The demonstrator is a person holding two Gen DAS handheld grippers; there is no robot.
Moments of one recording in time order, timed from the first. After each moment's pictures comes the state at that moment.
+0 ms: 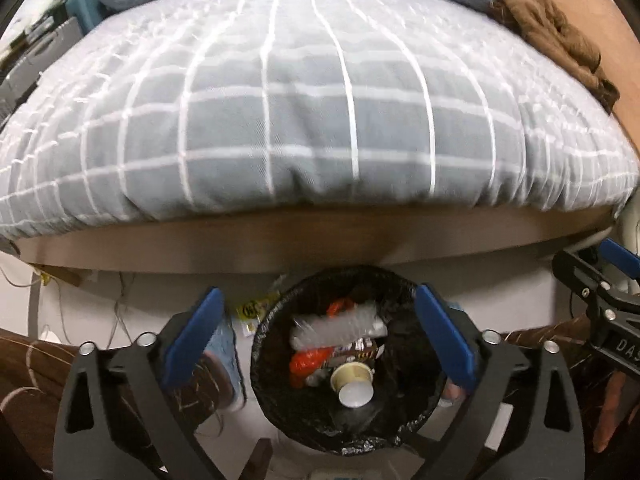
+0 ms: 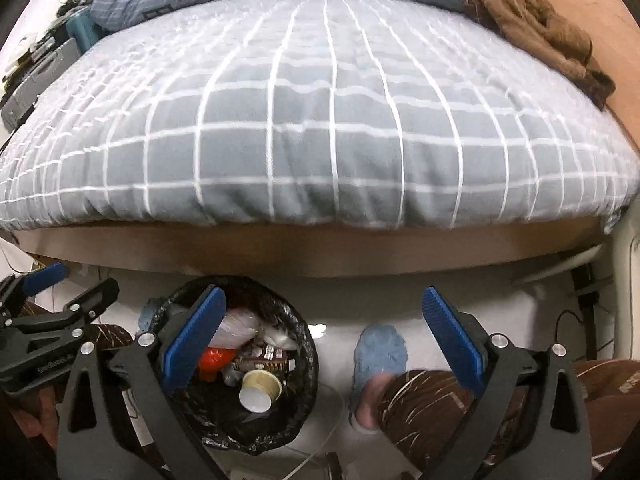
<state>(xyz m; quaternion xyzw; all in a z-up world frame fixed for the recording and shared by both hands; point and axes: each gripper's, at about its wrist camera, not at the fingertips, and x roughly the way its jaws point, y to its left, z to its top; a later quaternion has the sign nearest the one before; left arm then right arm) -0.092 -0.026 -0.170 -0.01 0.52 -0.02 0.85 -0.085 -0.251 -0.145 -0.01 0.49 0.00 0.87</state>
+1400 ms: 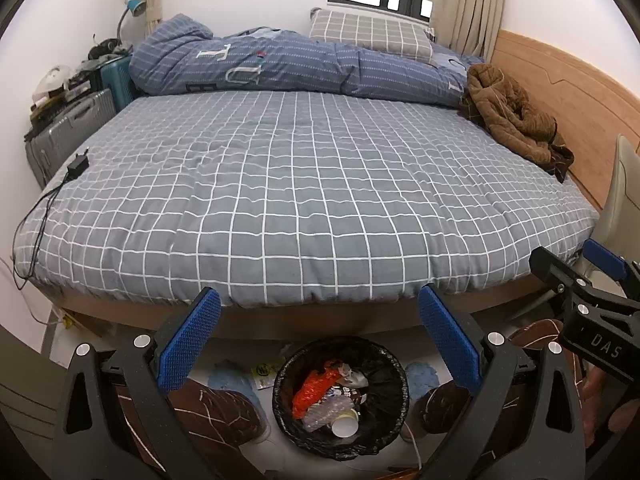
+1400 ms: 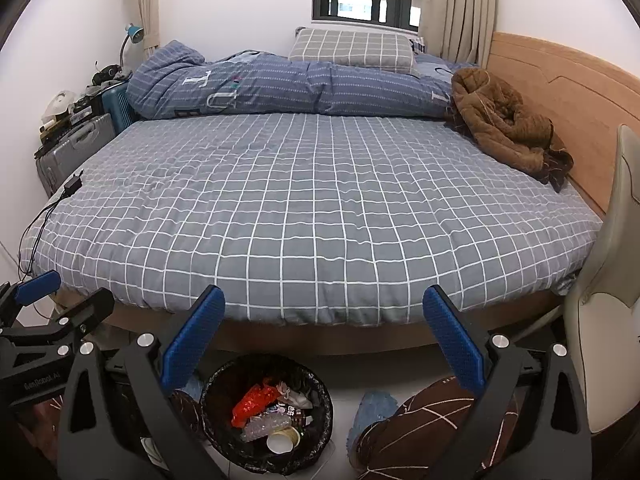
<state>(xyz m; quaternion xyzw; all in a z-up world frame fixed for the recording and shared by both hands) -0.165 -0.014 0.017 -0.02 0.39 -0.03 0.92 -0.160 -0.231 0.028 -0.01 0.35 0.00 0.94</state>
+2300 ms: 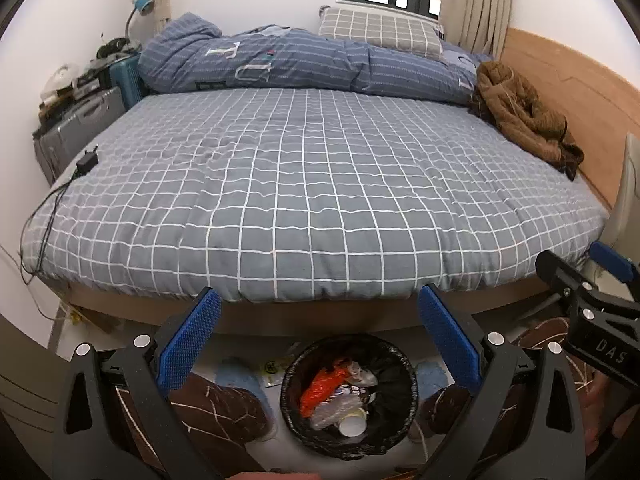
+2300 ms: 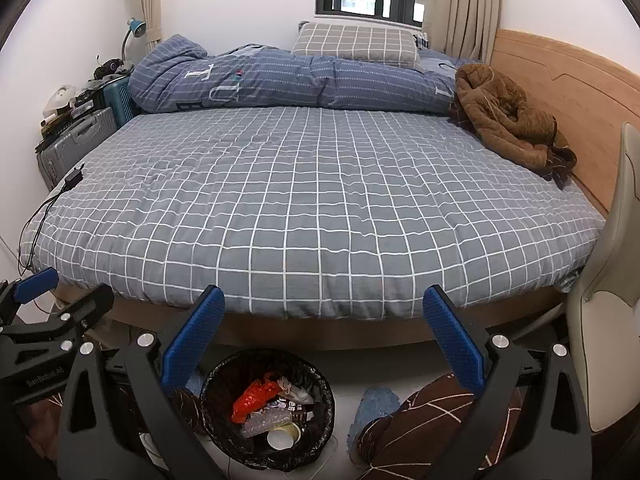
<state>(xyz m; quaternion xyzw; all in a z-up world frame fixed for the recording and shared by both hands) -0.166 -0.014 0.010 -0.01 0.39 -0.01 0.92 -0.160 -0.228 0.022 -0.01 0.35 0.01 0.94</state>
